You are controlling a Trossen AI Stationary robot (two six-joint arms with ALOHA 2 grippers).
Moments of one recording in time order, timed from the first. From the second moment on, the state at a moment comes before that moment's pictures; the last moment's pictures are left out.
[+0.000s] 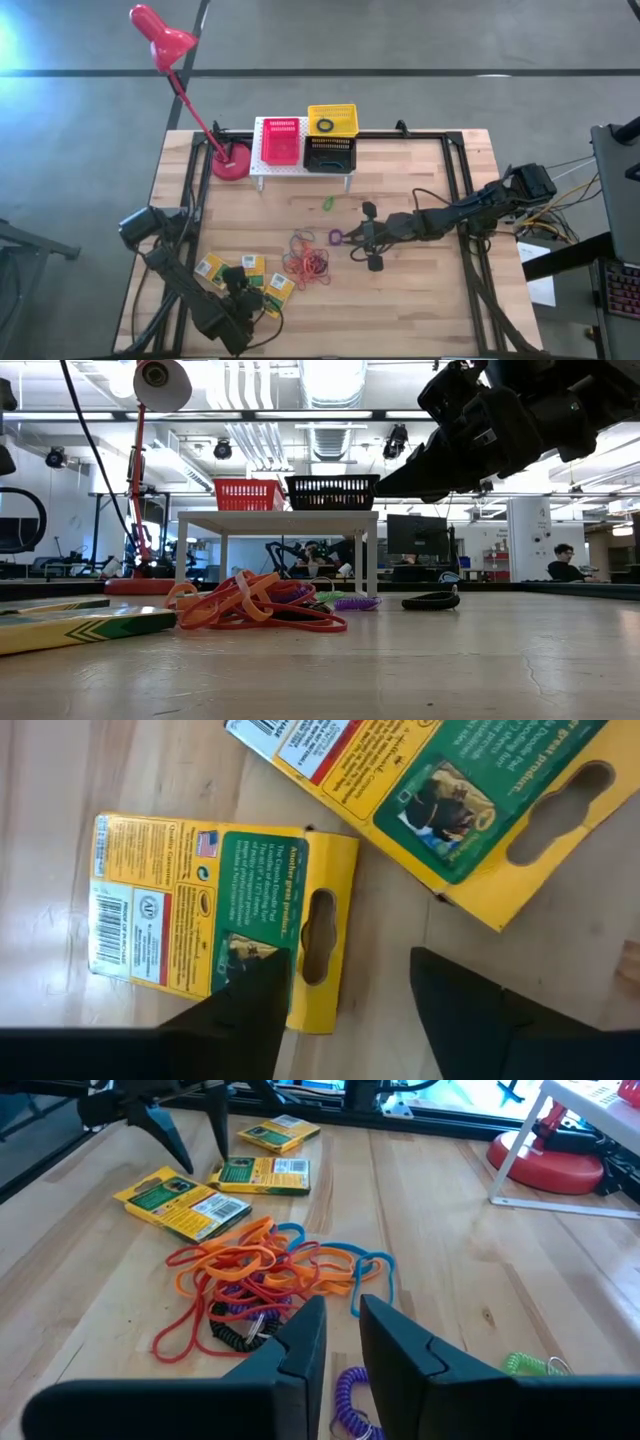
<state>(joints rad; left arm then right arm) -0.91 1.91 1.13 -0.95 -0.37 -1.11 0.20 1.52 0.53 0.62 0.16 0.02</state>
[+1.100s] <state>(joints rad) -0.90 1.92 1.01 -0.97 -0.57 -1.26 0.20 1.52 0.53 0.62 0.16 0.02</state>
